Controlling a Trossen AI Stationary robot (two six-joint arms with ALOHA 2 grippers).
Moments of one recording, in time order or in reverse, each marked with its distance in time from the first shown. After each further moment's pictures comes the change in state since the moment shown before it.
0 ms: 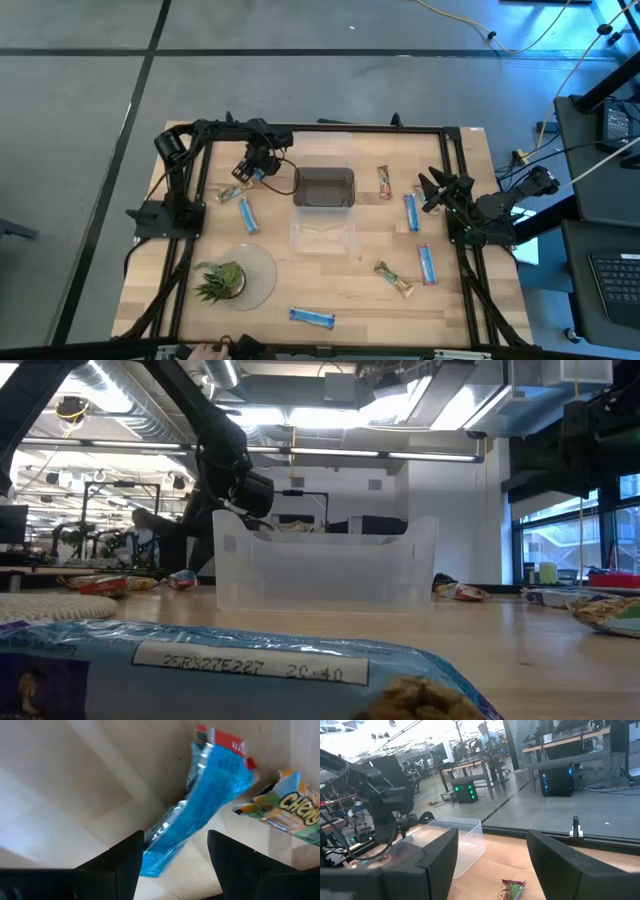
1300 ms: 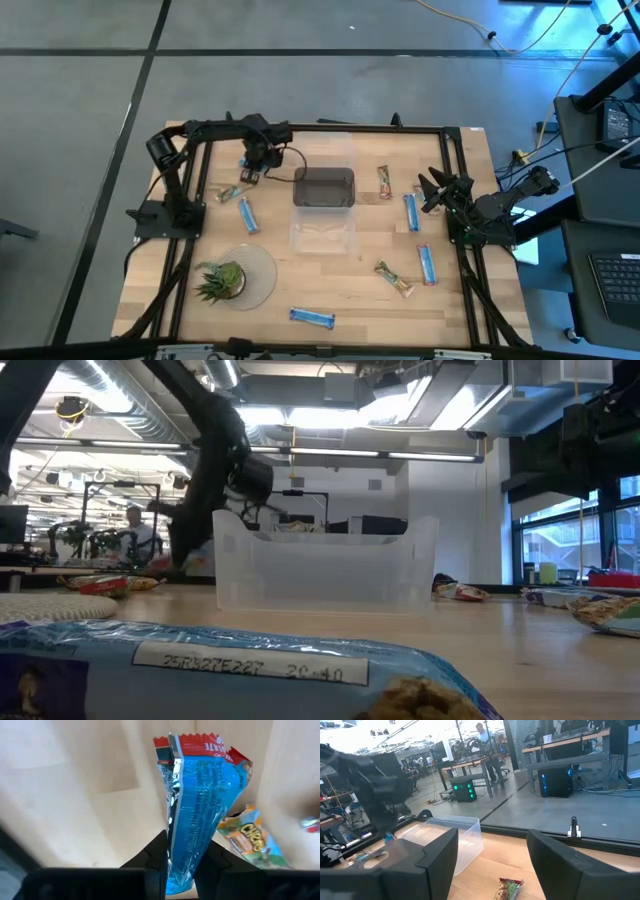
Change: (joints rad) left arm -0.012 -0.078 0.049 -0.076 0.096 -0.385; right arm 0.000 0.000 0.000 -0.026 0.000 0.005
